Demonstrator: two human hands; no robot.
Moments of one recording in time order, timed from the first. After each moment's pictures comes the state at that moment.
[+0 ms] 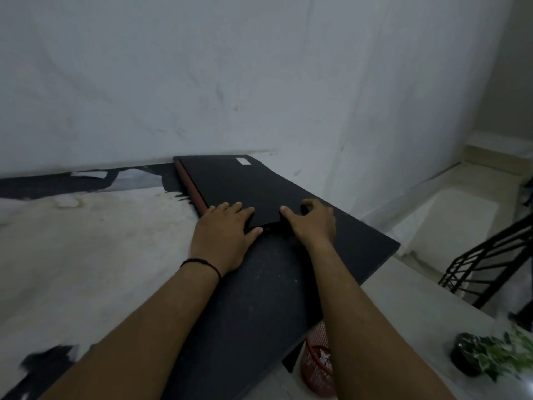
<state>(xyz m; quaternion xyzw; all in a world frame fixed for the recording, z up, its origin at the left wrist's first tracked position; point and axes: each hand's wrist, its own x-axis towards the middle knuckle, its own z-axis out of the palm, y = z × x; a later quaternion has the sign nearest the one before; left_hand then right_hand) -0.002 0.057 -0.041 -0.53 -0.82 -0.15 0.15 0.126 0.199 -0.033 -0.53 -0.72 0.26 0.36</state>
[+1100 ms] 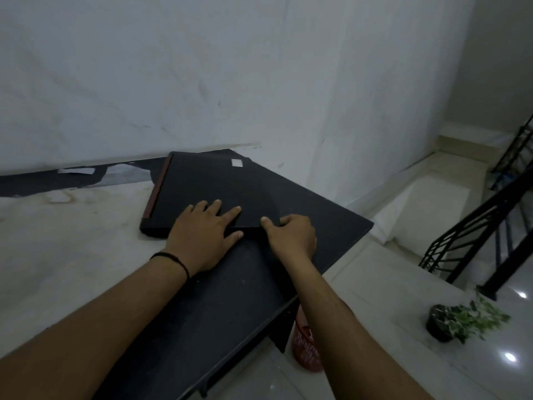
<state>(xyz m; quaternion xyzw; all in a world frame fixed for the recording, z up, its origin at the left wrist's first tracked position) -0.004 0.013 -0.039 -0.59 -0.79 -0.05 0.16 0.147 0.112 -0.044 -0.56 -0.68 0.28 0.39</state>
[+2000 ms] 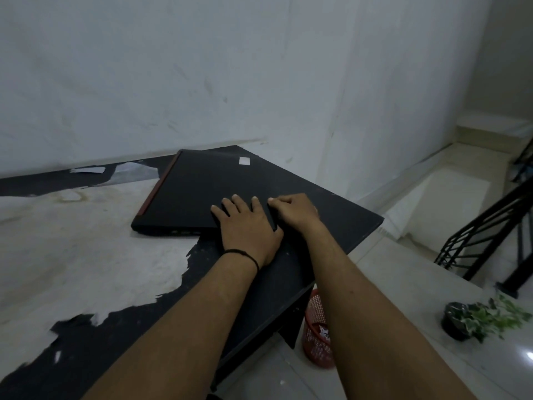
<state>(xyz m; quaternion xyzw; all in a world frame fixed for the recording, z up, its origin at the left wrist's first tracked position) 0.073 0.057 -0.032 -0.47 -0.88 -0.06 0.09 0.140 0.174 -0.025 -0.44 -0.79 0.34 0.25</state>
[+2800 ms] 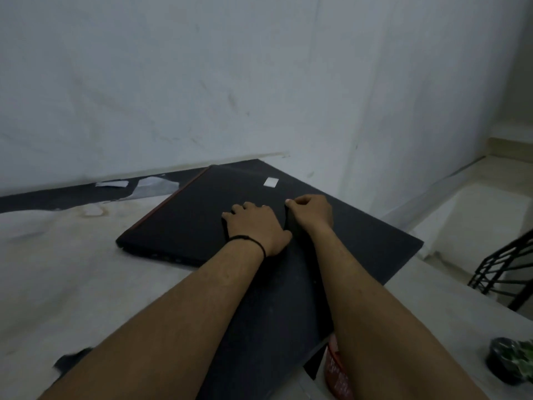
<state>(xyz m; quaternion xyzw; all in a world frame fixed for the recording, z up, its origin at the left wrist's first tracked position) 0.024 0.082 -0.002 -0.45 -0.89 -0.08 -0.01 0.087 0.220 -0.032 -0.48 -0.73 0.34 0.35</state>
